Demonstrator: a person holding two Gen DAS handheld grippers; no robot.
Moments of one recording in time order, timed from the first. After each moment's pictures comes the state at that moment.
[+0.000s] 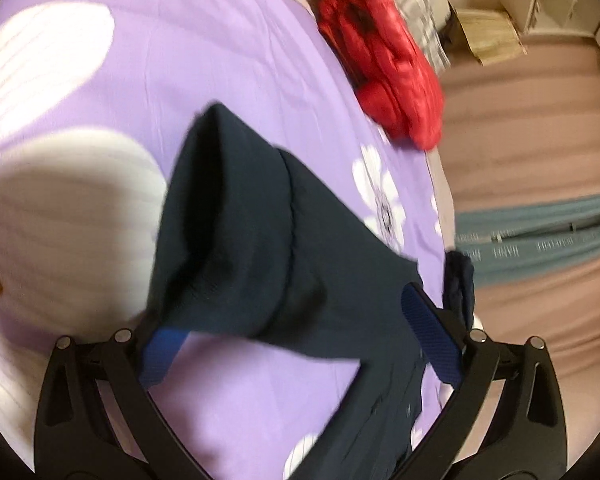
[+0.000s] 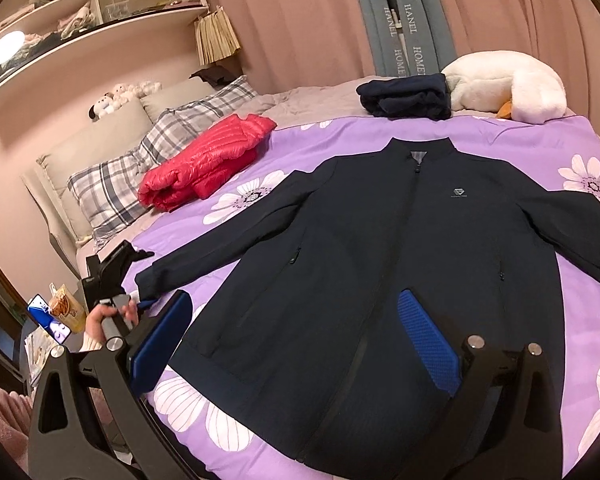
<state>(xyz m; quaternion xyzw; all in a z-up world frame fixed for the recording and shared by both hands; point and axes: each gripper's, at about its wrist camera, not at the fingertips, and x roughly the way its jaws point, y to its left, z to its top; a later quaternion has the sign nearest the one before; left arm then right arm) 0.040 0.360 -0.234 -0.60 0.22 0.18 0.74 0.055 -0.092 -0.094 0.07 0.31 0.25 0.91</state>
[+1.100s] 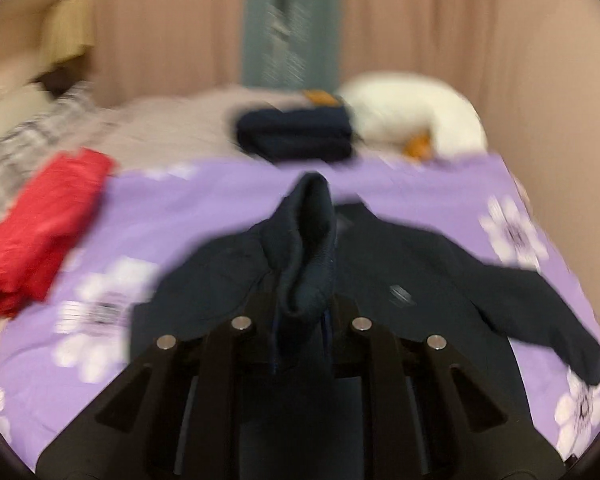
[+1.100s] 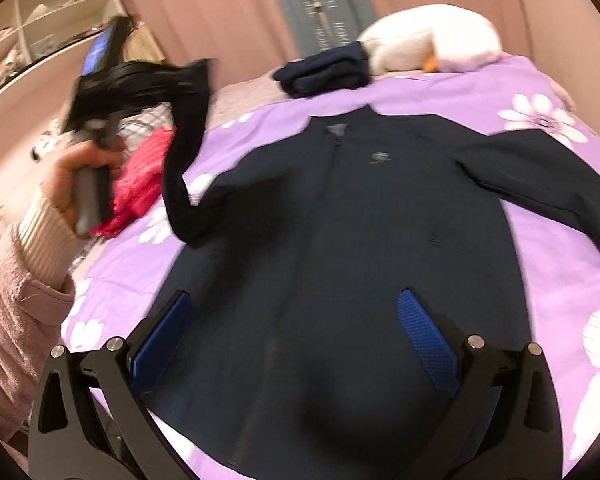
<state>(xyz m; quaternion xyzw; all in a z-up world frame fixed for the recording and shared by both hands) 0.313 -0.040 -0.020 0.03 0.35 -0.08 0.93 0.073 -0.181 -0.137 0.14 0.35 0.14 0.92</state>
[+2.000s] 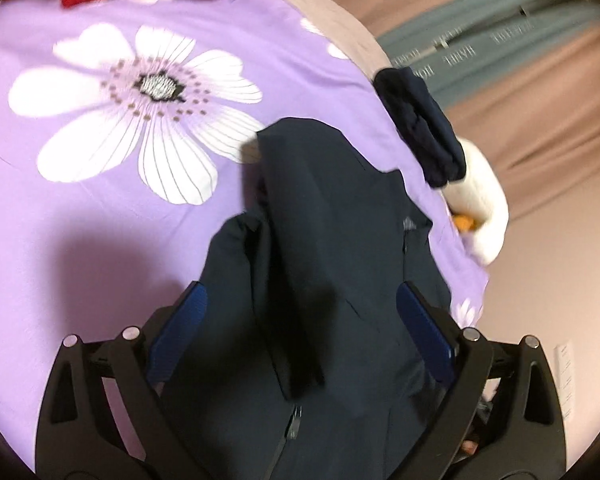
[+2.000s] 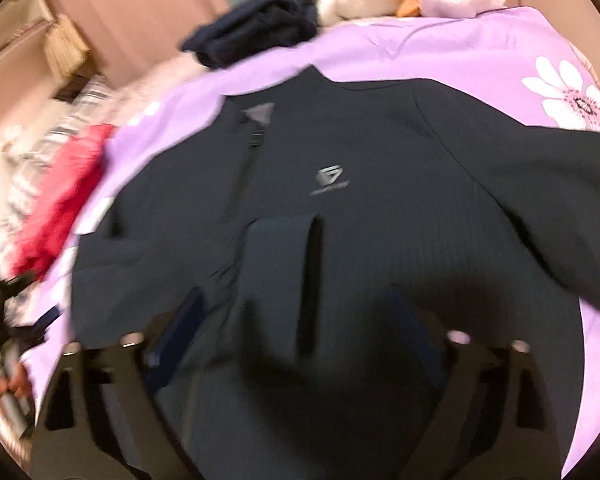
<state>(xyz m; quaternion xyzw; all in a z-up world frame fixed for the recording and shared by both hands) 0.298 0.229 -0.189 -0.41 0.39 -0.05 0.83 0.329 -0.164 -0.207 0.15 0.44 0.07 0.88</state>
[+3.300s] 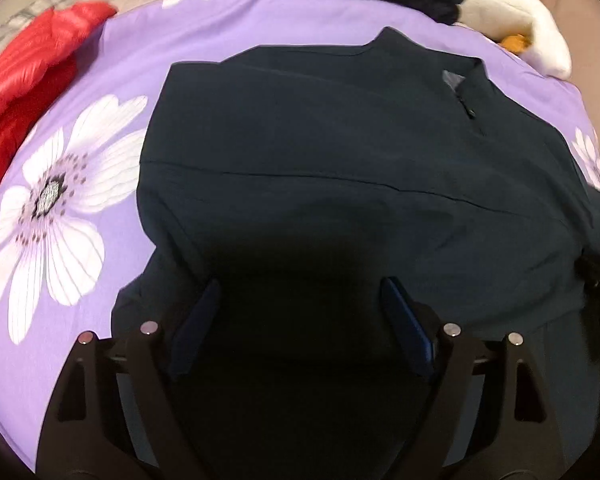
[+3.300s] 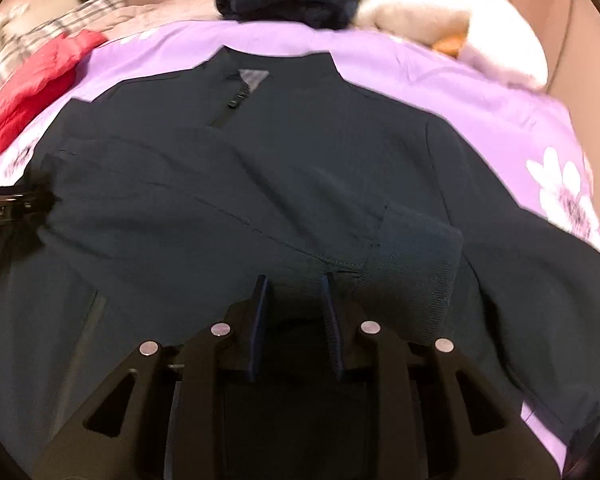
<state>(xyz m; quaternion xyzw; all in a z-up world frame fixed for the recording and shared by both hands) 0.392 0.090 -0.217 -0.01 0.48 -0.03 0.87 0.339 -0.147 -0.223 -0.07 0.43 0.06 0.90</state>
